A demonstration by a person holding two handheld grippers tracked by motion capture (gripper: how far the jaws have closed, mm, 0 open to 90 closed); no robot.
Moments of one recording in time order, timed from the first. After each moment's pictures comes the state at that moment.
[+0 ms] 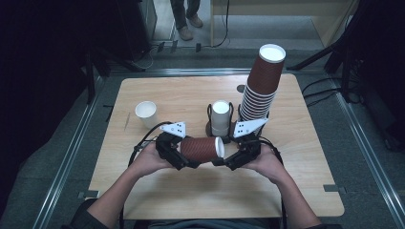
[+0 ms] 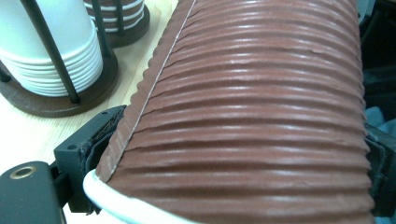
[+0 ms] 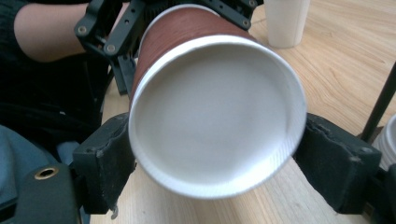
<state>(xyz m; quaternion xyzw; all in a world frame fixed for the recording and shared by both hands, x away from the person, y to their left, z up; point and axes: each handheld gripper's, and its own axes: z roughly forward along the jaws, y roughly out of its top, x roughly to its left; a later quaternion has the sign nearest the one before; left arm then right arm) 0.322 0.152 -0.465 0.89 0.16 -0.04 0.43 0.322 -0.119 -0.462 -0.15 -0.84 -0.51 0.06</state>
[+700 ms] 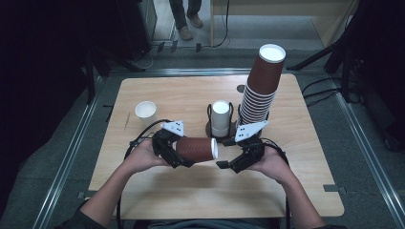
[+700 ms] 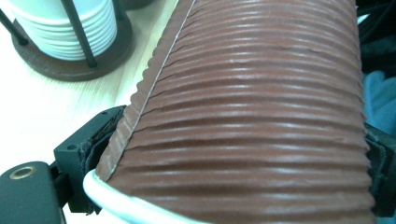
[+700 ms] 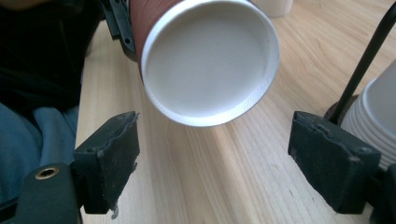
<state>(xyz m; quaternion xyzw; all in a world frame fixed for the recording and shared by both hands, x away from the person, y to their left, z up) 0.329 0.159 -0.460 0.92 0.17 -0.04 0.36 0.320 -0.128 -0.468 -0.14 -0.88 -0.46 0.03</state>
